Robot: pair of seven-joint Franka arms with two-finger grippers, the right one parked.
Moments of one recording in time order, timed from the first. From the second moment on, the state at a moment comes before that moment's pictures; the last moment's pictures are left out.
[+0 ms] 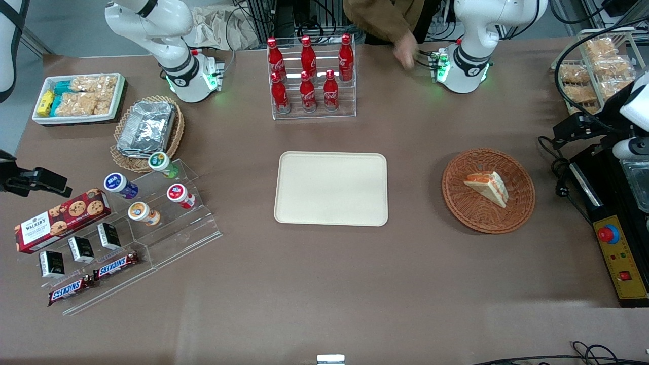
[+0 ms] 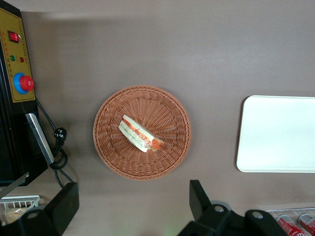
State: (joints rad) arm -0.17 0.02 0.14 -1.49 -0.04 1.50 -0.01
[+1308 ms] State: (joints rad) arm -0.17 -0.12 0.15 -2.21 0.01 2.05 -0.90
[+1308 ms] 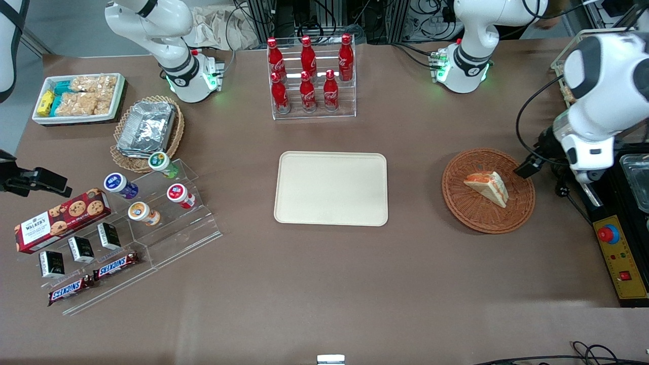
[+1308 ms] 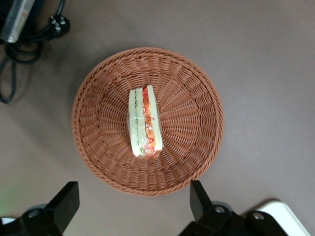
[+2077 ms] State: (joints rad) arm -0.17 0.02 0.15 -2.56 0.01 2.67 -1.00
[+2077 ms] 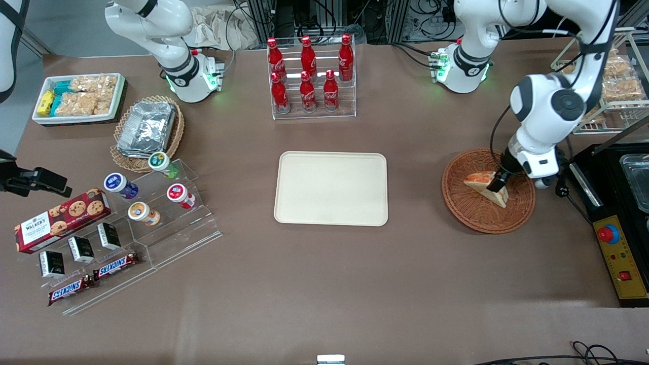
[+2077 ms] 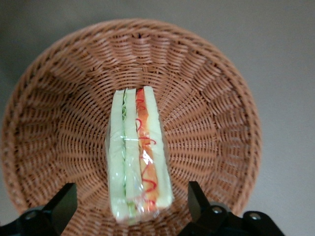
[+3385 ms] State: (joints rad) arm -0.18 -0.02 0.06 -2.19 0.02 2.14 -1.00
